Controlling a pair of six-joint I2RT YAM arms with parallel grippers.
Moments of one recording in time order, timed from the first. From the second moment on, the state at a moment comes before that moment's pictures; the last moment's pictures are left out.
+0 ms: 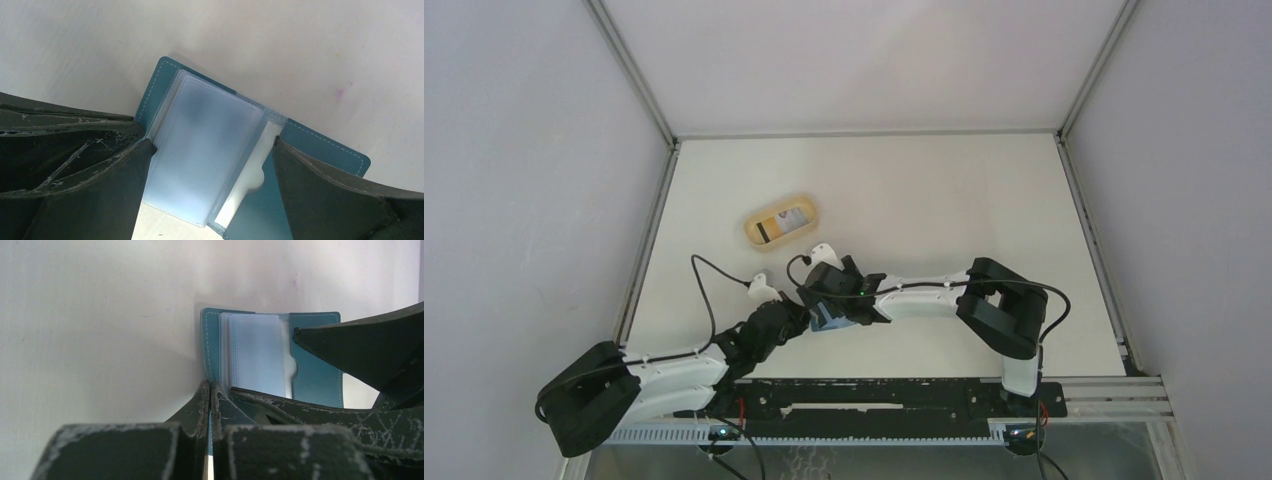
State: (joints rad) left arm -0.86 1.00 0.06 0.35 -0.40 -1.05; right arm 1.14 1.87 1.13 -0.18 0.34 0.38
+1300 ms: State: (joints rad) left arm -0.86 0.99 0.07 0.33 -0.42 -1.05; right arm 1.01 1.69 1.05 -0.42 0.56 0.39
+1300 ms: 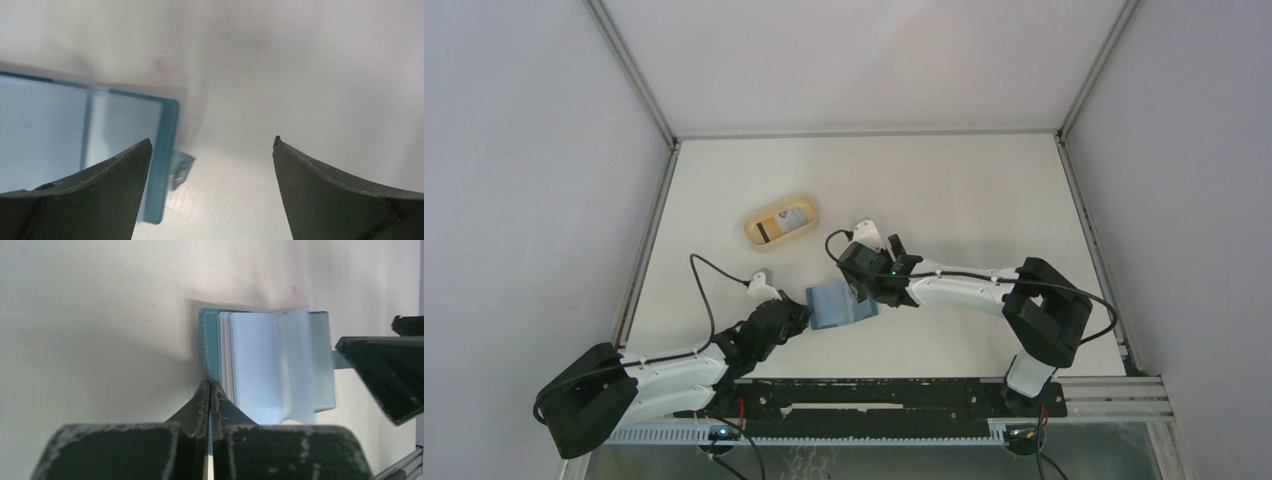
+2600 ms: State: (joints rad) left arm -0.86 1.02 0.08 0.33 -0.42 -1.05; right arm 1.15 1.80 1.11 -0.23 0.26 0.35
